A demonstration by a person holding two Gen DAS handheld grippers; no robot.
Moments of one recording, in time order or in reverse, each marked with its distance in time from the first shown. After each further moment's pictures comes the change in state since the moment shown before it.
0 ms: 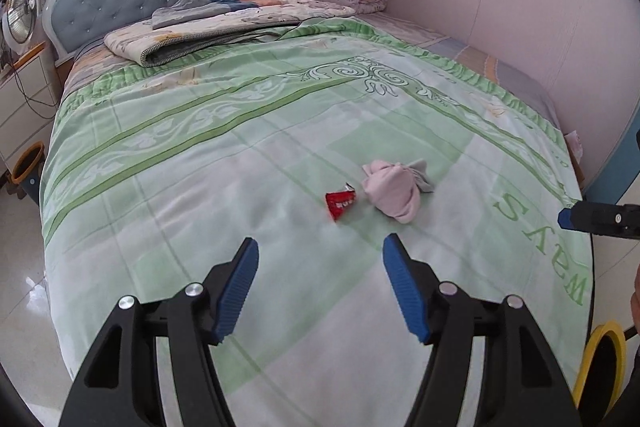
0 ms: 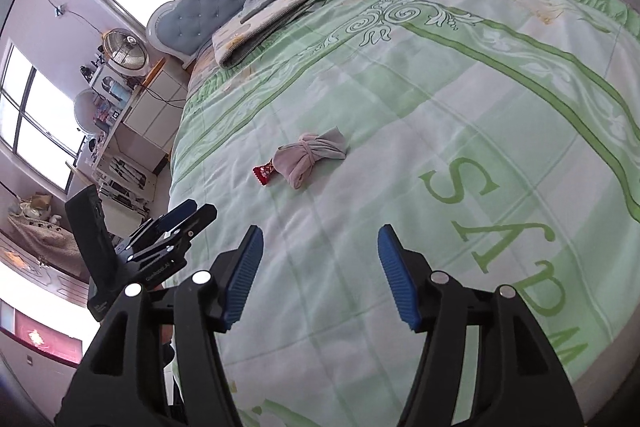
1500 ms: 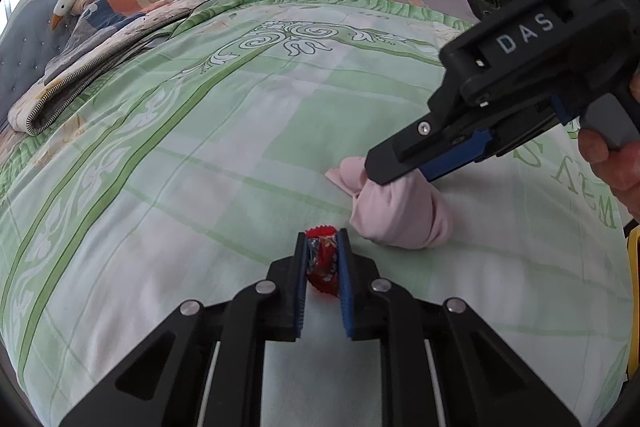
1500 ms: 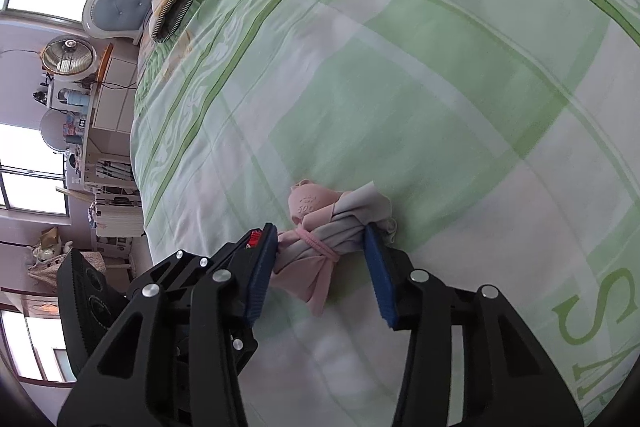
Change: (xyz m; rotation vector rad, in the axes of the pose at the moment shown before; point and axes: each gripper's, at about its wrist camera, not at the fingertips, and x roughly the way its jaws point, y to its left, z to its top) left arm 0.091 -0.012 0.028 0.336 0.097 -0.201; right arm 0.169 0.005 0.095 0.214 0.303 -0.021
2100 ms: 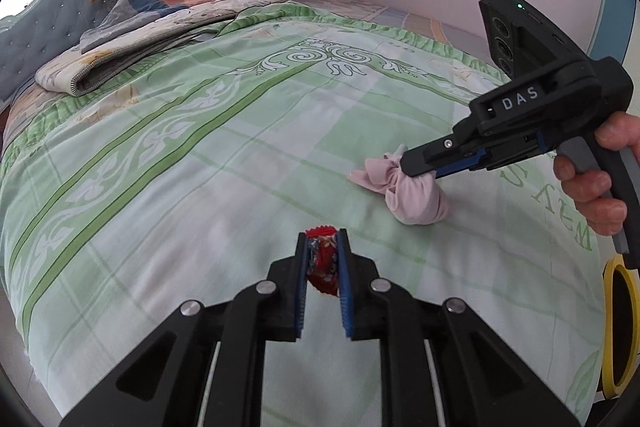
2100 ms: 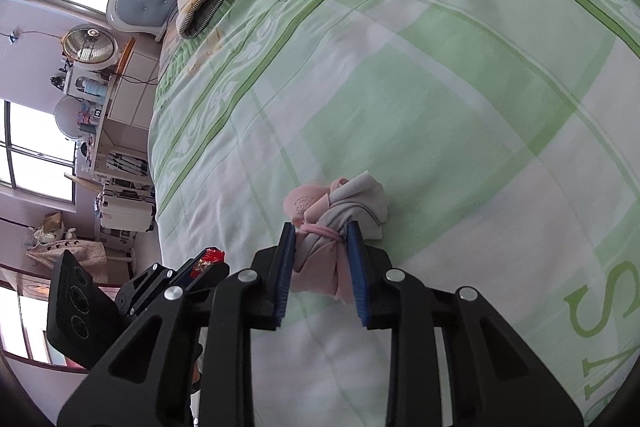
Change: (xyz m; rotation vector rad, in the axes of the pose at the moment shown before) left arm -0.057 0.028 -0.028 -0.152 -0.067 0.019; right arm -0.009 0.015 -0.016 -0.083 -0.055 0.047
